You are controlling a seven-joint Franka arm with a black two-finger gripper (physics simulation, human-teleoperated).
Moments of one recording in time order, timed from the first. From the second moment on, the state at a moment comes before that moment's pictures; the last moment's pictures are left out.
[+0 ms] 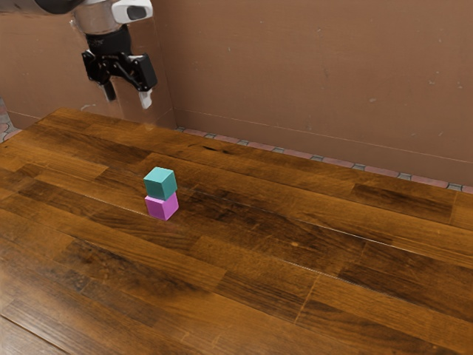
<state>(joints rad) -0.09 -0.01 0.09 -1.46 0.00 1.52 -0.01</state>
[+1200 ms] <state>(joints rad) 0.05 0.50 0.10 -1.16 0.00 1.68 0.01</state>
